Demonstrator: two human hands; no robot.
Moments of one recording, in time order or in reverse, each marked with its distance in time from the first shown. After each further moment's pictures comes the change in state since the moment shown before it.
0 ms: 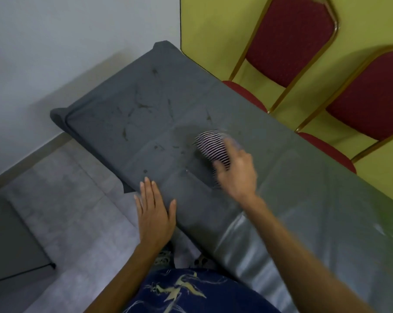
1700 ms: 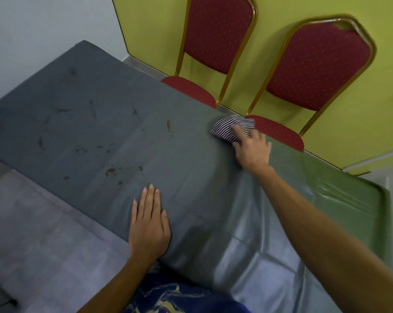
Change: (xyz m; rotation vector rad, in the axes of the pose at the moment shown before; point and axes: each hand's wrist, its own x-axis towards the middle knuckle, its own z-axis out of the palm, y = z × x) left_hand -0.065 0.142 0.041 0.073 -0.026 0.304; right_hand 0.014 0.228 -0.114 -0.425 -0.028 0.243
